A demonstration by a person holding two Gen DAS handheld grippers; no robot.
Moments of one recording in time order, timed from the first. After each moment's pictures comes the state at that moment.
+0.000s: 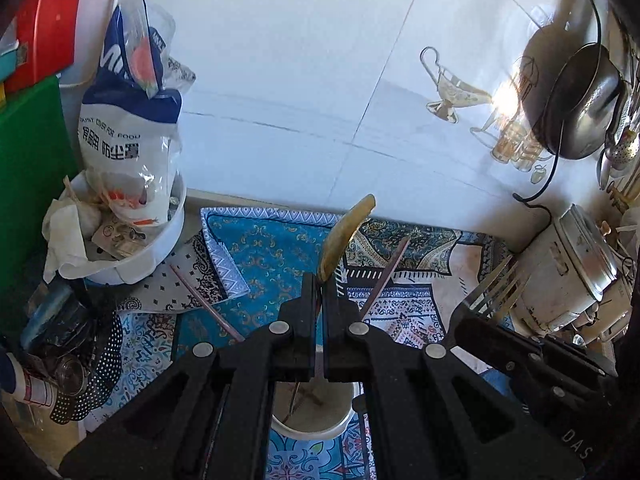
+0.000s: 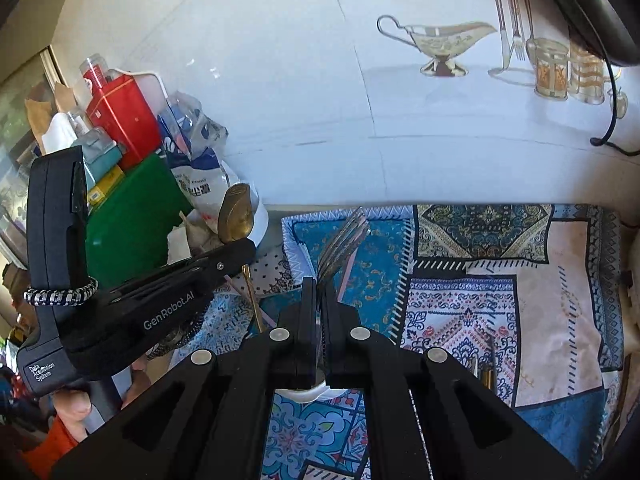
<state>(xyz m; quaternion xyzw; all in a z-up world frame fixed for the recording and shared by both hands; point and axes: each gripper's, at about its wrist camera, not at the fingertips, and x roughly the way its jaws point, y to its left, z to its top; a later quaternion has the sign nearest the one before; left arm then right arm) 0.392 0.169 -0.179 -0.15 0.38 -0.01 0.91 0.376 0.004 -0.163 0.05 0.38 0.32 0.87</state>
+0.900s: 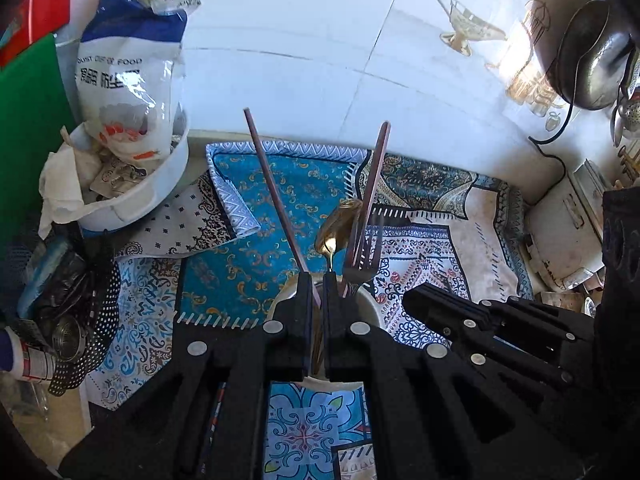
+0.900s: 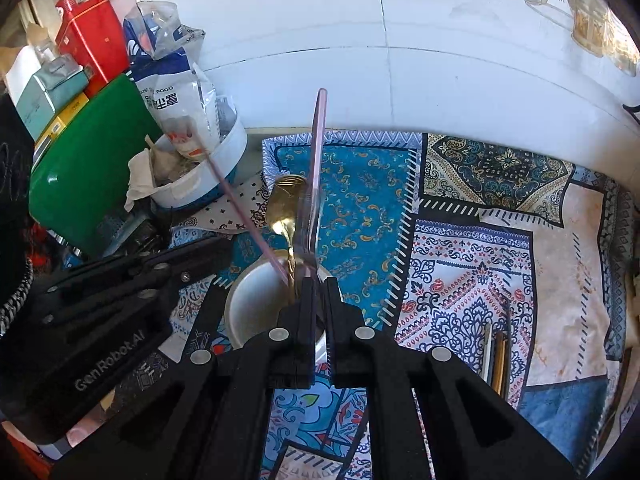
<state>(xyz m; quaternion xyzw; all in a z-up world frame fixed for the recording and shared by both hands) 0.375 0.163 -0.207 -0.14 0.45 -0.01 0.88 0.387 0.029 -0.211 -0.02 0.46 0.30 0.83</state>
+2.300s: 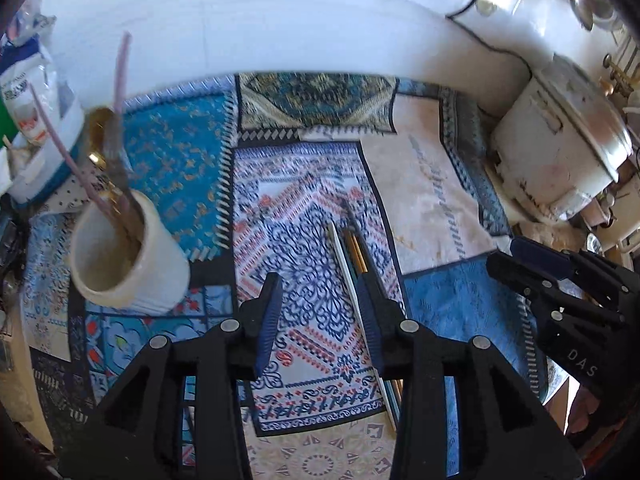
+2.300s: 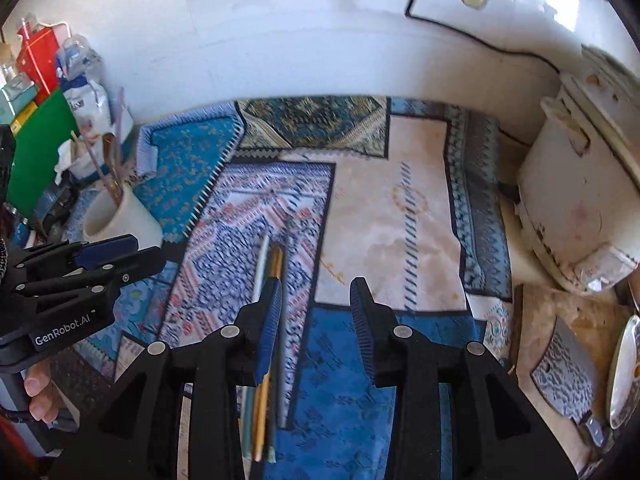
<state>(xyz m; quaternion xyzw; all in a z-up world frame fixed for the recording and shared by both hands) 0.369 -0.020 -0.250 -0.07 0.52 -0.05 0.85 0.375 -0.179 -0.240 -0.04 0.47 0.20 0.86</state>
